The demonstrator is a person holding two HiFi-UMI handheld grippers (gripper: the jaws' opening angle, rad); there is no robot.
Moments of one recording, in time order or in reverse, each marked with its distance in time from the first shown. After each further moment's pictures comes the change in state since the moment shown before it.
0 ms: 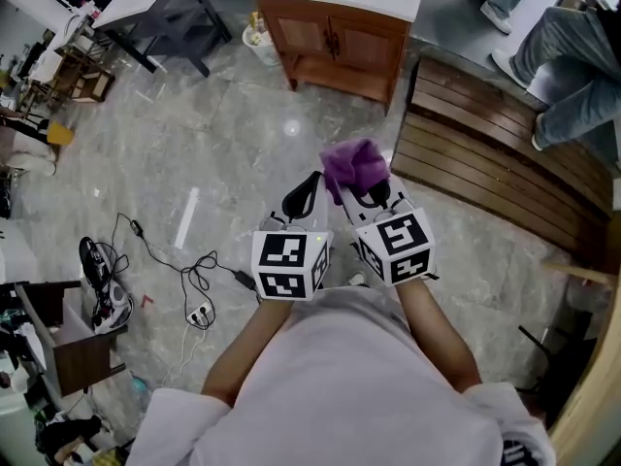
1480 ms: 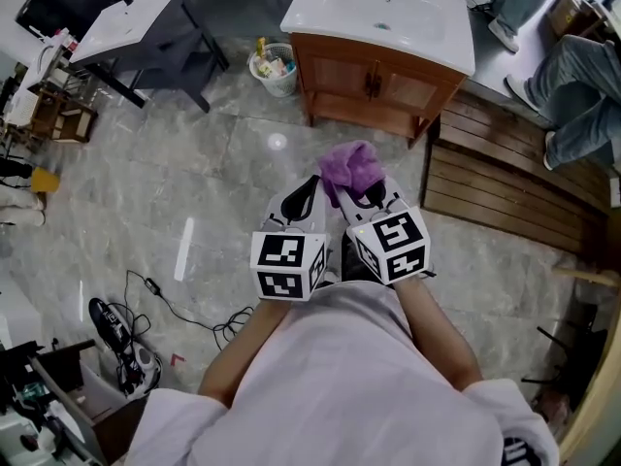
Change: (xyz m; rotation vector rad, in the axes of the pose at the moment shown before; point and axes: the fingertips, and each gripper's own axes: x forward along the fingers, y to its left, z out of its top) left arm 0.115 0.298 0.080 0.015 0.021 -0.132; right arm 0.315 0.019 0.092 0.006 0.046 -0.102
